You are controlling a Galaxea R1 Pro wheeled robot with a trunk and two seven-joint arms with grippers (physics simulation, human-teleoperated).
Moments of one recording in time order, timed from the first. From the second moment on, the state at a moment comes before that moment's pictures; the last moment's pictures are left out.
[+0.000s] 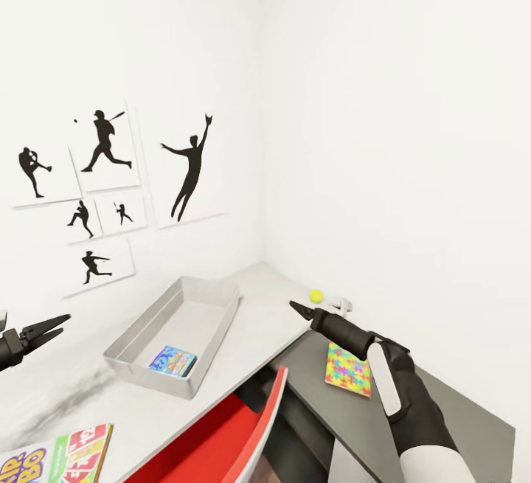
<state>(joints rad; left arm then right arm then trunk) -0.53 0.39 0.95 -1.07 -0.30 0.90 -1.56 -0.49 0.10 -0.18 -1.15 -0.34 0.60 0.66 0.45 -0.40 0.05</state>
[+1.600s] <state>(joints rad) -0.53 0.42 0.84 -1.07 -0.30 0.97 -1.56 -0.49 0.09 -0.35 -1.12 -0.34 0.60 0.81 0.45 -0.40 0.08</state>
